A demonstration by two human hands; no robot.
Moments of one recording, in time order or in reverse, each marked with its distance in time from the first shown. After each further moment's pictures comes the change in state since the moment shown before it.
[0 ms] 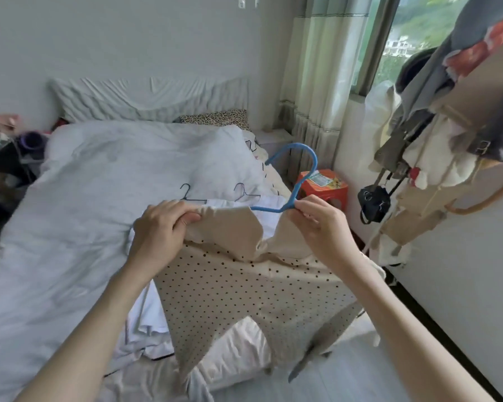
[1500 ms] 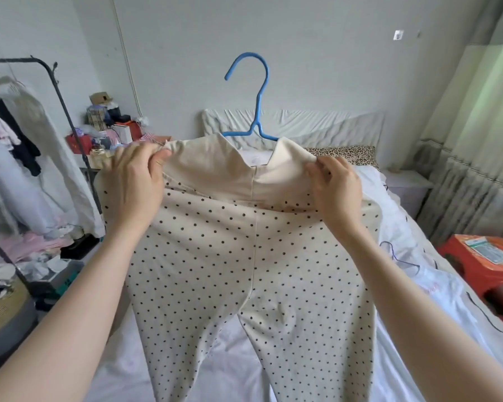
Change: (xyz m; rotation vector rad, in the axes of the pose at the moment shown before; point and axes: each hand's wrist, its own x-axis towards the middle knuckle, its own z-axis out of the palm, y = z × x) left_hand 0.076 -0.387 -0.265 0.586 0.552 -0.276; right_hand 0.281 -0.167 0.392 0.081 0.218 -0.099
